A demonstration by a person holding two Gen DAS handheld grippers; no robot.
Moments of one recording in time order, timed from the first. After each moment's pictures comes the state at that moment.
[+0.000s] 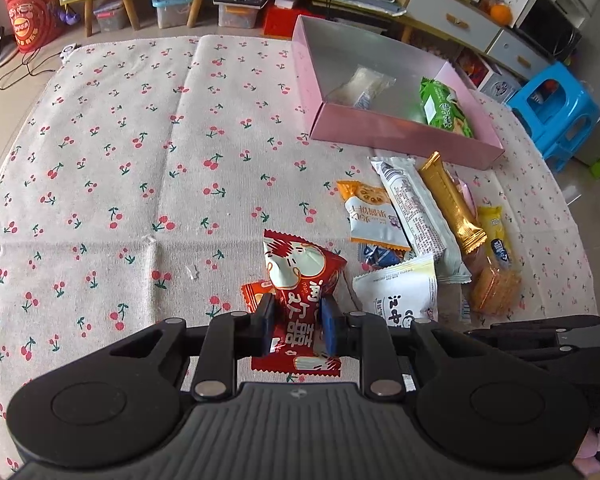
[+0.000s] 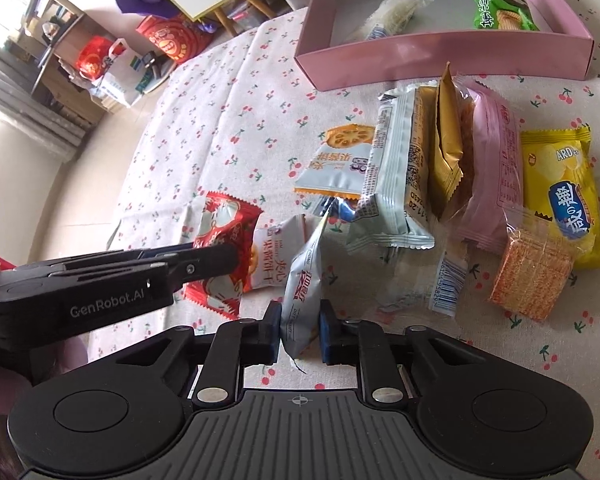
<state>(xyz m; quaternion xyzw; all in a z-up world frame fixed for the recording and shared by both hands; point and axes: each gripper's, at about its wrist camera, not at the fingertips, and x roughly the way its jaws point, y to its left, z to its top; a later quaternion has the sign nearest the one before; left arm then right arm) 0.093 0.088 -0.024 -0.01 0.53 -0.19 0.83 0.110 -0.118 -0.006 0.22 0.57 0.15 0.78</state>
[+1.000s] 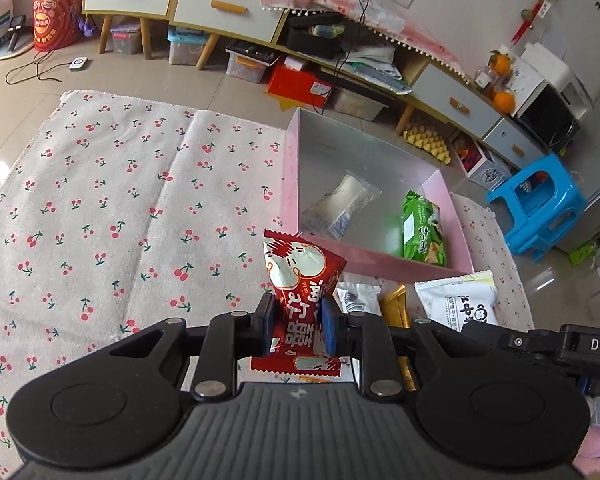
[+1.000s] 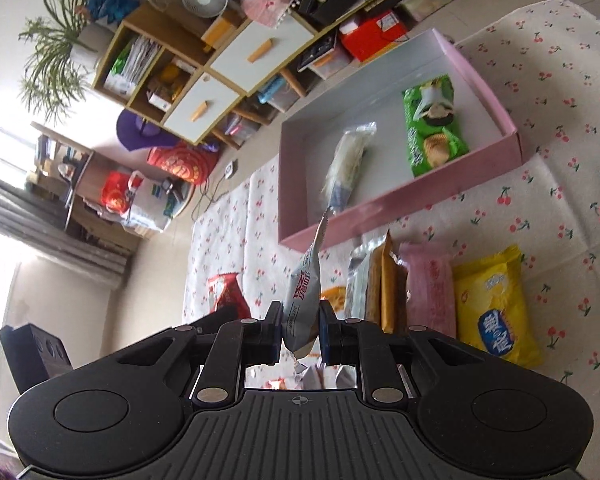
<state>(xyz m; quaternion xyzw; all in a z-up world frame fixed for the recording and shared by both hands) 0.144 0.072 0.009 -0.12 0.47 -0.18 0.86 0.152 -0.224 0.036 0.39 0.46 0.11 0.79</state>
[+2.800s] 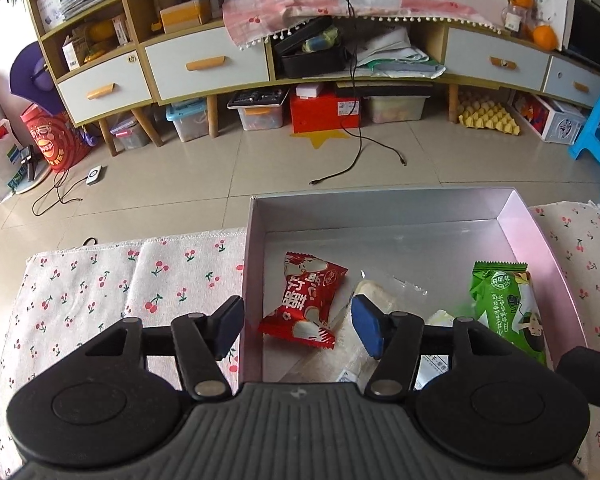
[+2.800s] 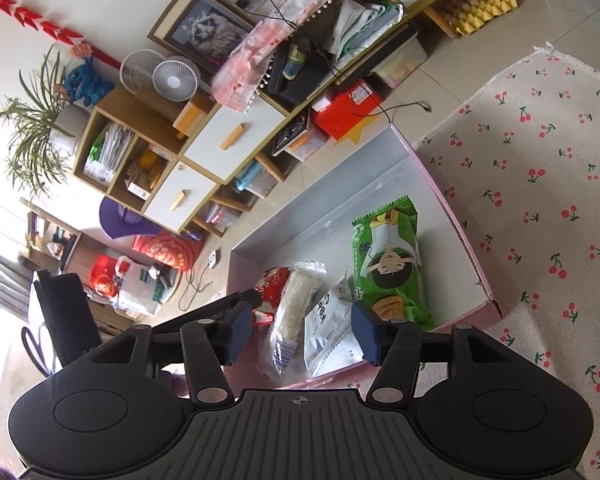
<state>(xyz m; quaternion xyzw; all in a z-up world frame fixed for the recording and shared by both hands) 0.243 -0.043 -0.005 0.09 0.42 -0.10 0.90 0.221 -0.285 -0.001 0.42 0.38 0.05 0.82</state>
